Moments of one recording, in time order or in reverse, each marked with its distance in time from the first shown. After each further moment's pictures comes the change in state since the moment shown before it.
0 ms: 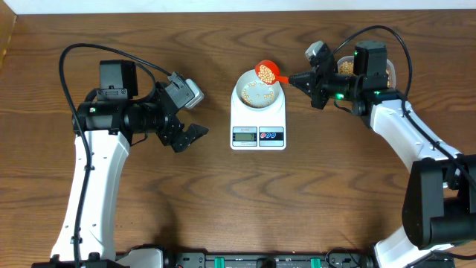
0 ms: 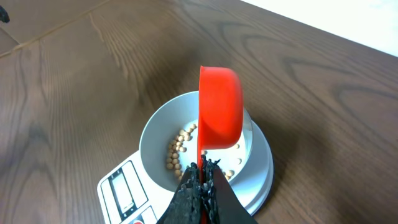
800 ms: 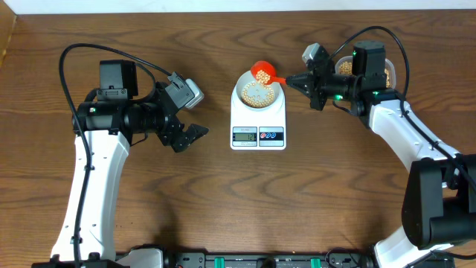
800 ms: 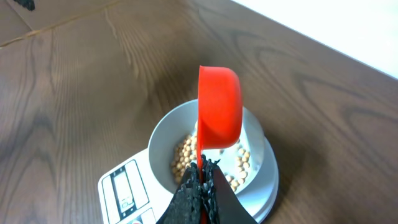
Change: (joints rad) left arm 0.000 0.000 0.000 0.000 0.000 0.000; right arm 0.008 0.002 -0.002 0.008 -0.047 -0.080
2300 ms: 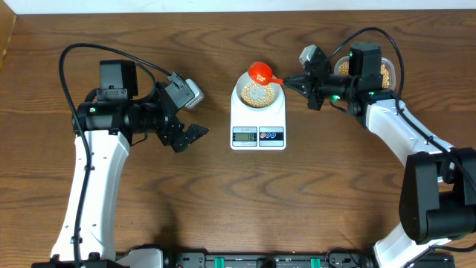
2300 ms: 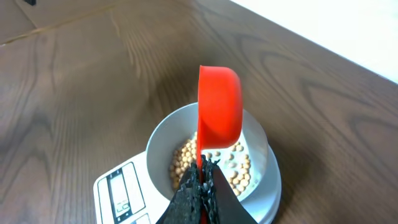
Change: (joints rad) left arm 0.000 0.000 0.000 0.000 0.000 0.000; right arm 0.008 0.034 -0.004 0.056 -0.022 -0.007
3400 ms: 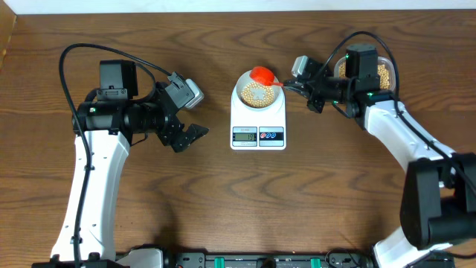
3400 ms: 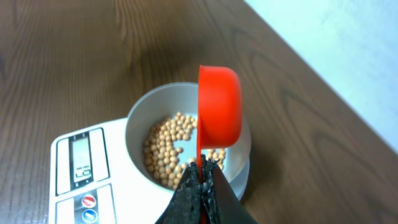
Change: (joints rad) left arm 0.000 0.000 0.000 0.000 0.000 0.000; right arm 0.020 -0.037 -0.002 -0.084 0.103 -0.330
